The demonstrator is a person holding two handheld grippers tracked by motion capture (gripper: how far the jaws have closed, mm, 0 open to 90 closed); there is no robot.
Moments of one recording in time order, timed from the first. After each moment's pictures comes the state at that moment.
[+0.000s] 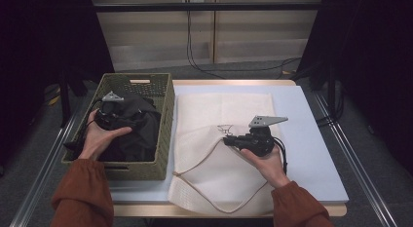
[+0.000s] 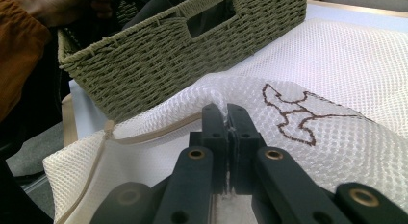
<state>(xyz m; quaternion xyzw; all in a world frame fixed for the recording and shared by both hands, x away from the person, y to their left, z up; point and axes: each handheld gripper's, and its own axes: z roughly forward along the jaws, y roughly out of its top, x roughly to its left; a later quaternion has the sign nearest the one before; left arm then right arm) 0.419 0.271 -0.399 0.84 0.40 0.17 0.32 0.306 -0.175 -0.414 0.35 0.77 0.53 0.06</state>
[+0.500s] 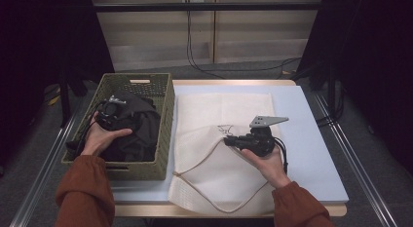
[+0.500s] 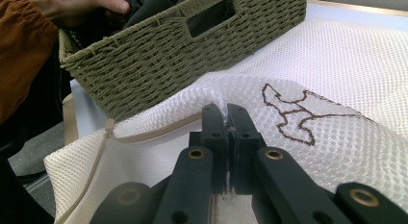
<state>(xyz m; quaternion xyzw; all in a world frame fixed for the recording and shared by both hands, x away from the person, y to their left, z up) 0.435 0.278 -0.423 0.85 0.44 0.15 0.26 0.305 -0.177 -0.414 0.35 0.77 0.53 0.06</state>
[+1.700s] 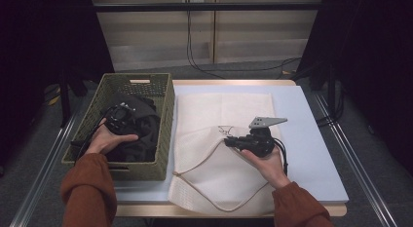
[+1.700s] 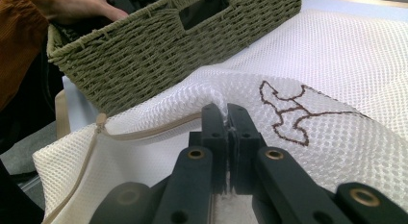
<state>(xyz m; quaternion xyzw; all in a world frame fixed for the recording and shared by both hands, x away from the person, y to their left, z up) 0.442 0.264 -0.448 0.87 0.43 0.11 0.20 0.307 -0.177 -0.421 0.36 0.77 0.52 0.06</state>
